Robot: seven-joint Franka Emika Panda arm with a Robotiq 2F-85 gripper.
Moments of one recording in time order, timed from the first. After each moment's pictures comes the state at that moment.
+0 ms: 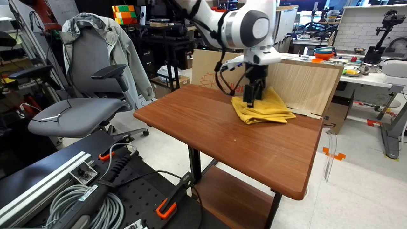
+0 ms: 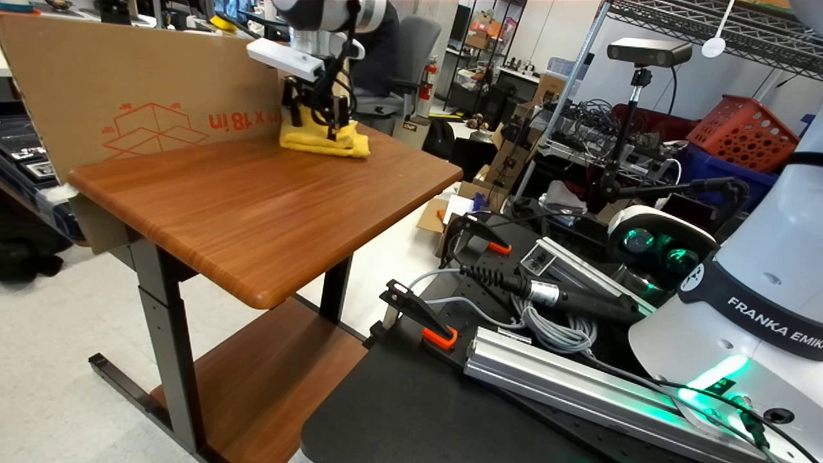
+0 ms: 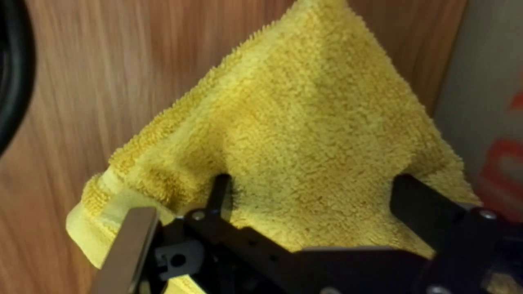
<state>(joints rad) 0.02 0.98 -0.18 -1.28 0.04 2.25 1.34</state>
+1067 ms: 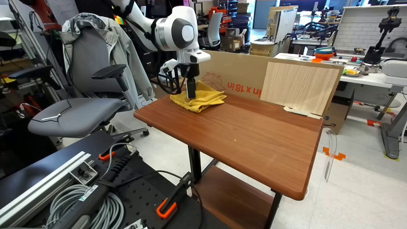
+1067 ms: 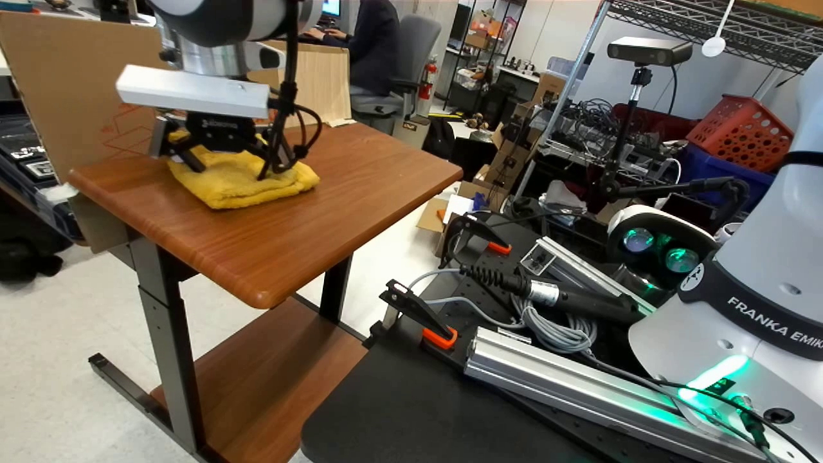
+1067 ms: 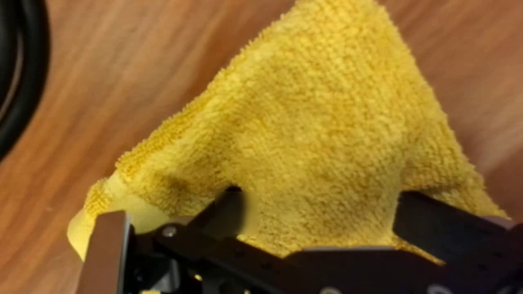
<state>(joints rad) 0.28 0.80 -0.07 -1.63 -0.06 2.35 1.08</state>
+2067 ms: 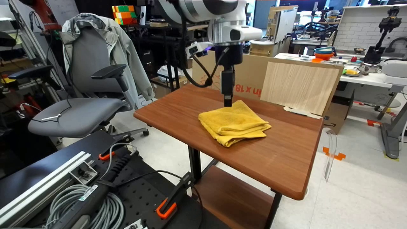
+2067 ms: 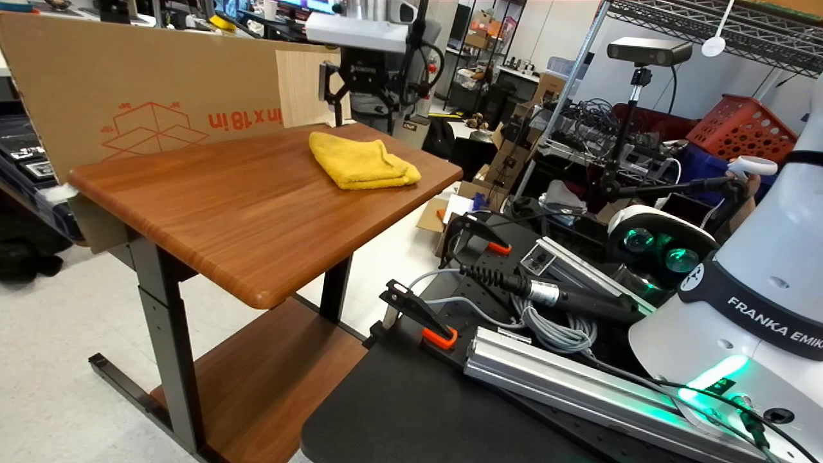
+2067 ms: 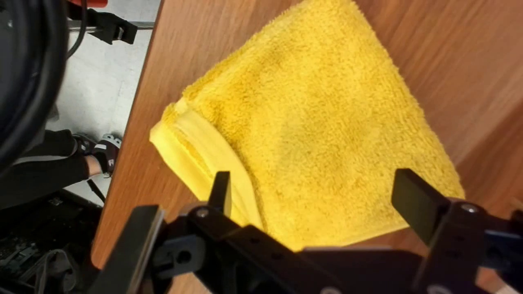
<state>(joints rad) 0.12 0.47 -0.22 -1.93 -0.07 2.30 1.03</state>
